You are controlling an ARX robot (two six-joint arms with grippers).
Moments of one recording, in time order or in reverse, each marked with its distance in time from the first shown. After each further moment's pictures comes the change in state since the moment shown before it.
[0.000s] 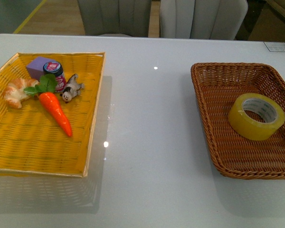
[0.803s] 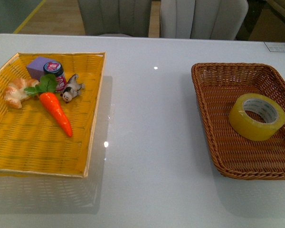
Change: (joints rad) left arm 0.001 -0.156 0.000 -0.171 0.000 0.000; right arm 0.000 -0.003 0.000 -0.002 0.000 0.000
